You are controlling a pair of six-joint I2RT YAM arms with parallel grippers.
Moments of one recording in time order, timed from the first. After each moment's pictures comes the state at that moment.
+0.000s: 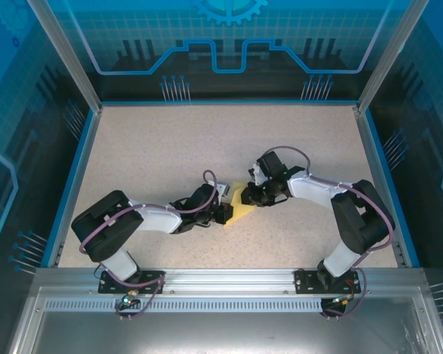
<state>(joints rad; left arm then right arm) -0.79 1.64 0.59 0.32 0.14 -0.64 0.52 1.64 0.91 -0.43 -0.47 0.57</state>
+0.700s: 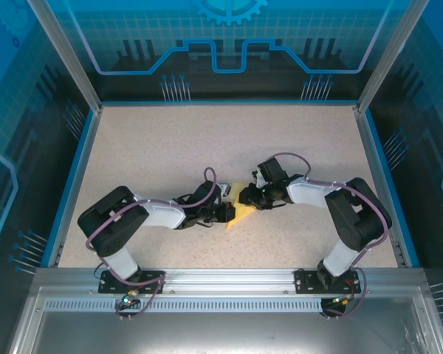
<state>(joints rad) -0.76 1.69 0.65 0.26 0.26 -0.75 0.52 1.68 0.81 -0.20 -0.46 0.75</state>
